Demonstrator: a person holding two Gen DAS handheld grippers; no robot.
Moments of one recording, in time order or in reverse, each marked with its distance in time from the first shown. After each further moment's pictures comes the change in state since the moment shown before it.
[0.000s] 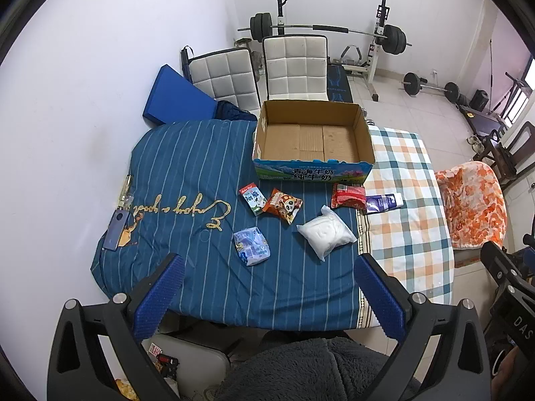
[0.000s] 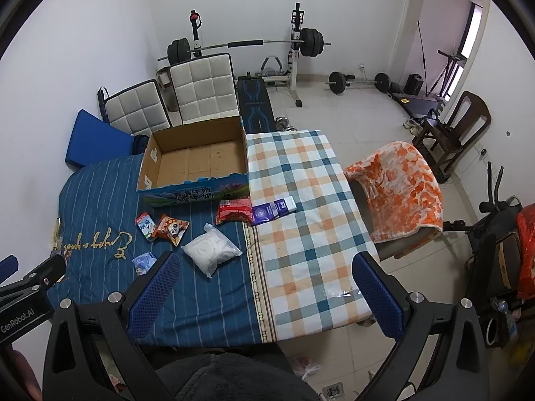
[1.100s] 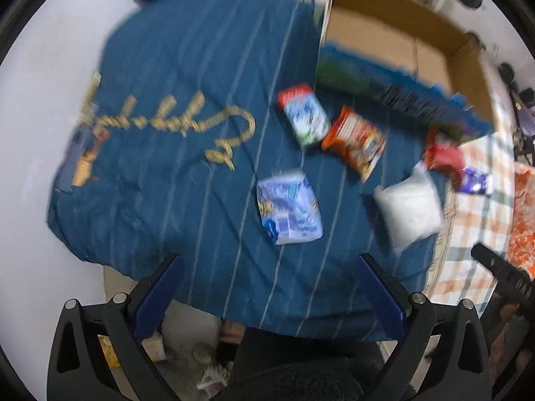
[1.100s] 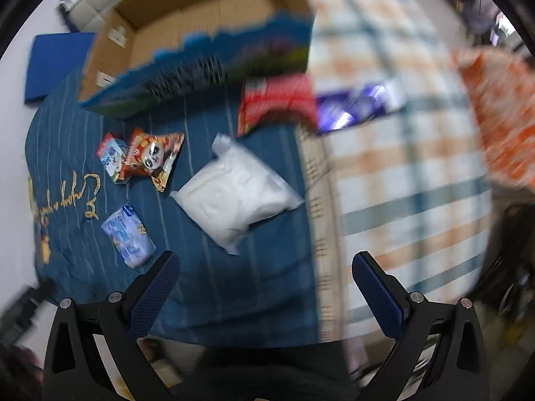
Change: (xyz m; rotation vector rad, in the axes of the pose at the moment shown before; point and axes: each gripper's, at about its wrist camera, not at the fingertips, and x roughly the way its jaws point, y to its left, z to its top) left arm 0.271 0.079 0.007 -0.160 0.433 0.028; right arm 0.367 0.079 -0.017 0.031 0.613 0.146
